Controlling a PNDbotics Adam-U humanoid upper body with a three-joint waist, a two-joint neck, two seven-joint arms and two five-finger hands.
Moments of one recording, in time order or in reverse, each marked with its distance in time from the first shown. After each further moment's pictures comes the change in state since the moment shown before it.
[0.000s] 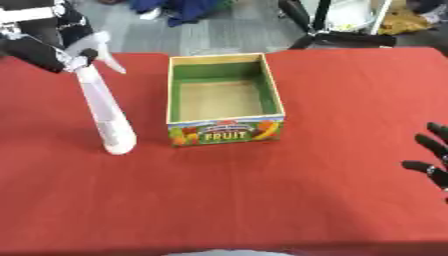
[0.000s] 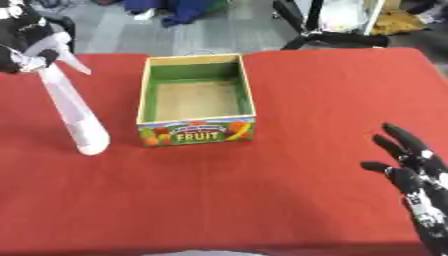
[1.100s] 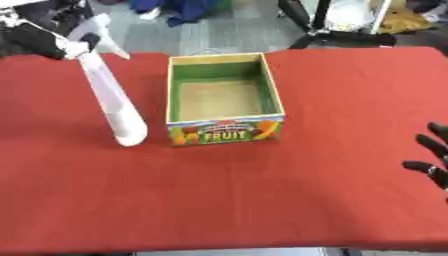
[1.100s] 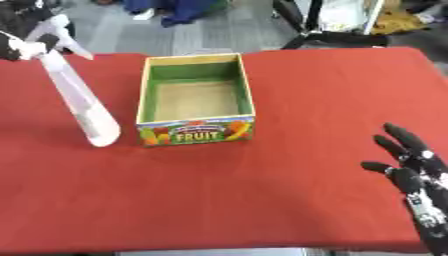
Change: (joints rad) left arm -0.049 0.002 0.021 -0.024 -0.027 -0.028 0.061; right arm 0.000 0.000 0.000 0.000 0.000 0.001 0.000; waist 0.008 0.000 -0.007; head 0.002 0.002
